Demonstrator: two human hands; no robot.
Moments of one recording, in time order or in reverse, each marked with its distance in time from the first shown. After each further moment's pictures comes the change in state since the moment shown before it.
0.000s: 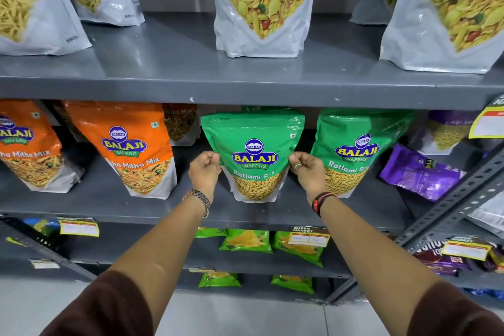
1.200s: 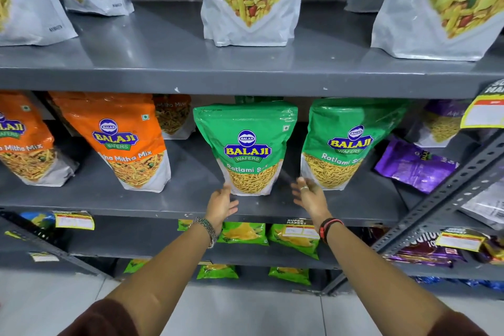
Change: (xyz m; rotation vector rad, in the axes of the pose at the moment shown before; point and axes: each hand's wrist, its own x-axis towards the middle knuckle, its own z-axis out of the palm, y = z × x) left_hand -0.064 -0.047 0.013 0.012 -0.270 -0.438; right_hand -0.039 0.054 -0.024 0.071 -0.008 0.357
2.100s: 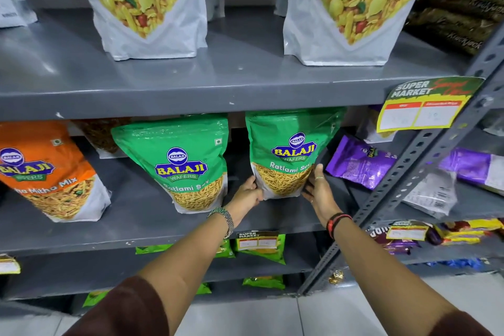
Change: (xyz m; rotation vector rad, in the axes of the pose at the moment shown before) left_hand 0.014 0.013 0.168 0.208 -0.384 0.007; right_hand 0.045 -0.027 -0.123 0.261 0.074 -0.006
